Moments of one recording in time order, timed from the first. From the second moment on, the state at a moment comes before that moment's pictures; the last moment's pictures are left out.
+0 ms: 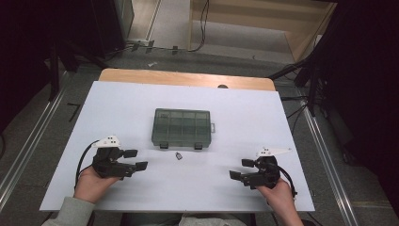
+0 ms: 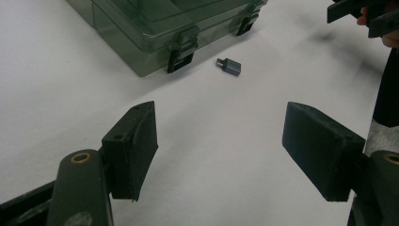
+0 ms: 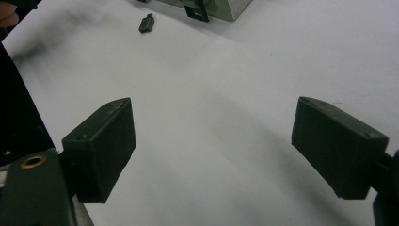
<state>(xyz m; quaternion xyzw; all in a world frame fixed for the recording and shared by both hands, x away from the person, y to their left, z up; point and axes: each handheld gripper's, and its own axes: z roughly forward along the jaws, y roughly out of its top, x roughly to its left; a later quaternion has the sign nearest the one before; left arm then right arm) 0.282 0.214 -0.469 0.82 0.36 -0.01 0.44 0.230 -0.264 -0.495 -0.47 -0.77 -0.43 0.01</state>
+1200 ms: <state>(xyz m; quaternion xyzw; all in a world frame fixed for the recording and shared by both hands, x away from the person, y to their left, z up) 0.282 0.213 -0.470 0.83 0.36 -0.01 0.44 0.239 -0.261 -0.483 -0.47 -0.76 -0.45 -0.01</state>
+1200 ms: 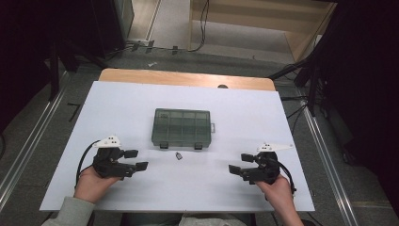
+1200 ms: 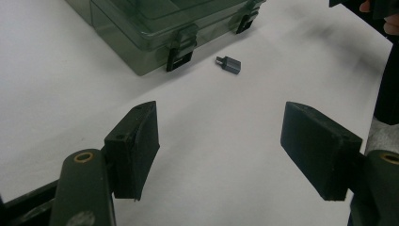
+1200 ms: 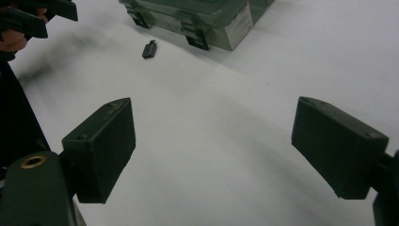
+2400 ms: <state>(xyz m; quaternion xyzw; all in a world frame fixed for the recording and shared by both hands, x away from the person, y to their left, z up) 0.283 0.214 -0.471 0.82 0.36 -0.01 0.44 0.274 -0.235 -0.482 -0.46 -0.77 -0.44 -0.01</state>
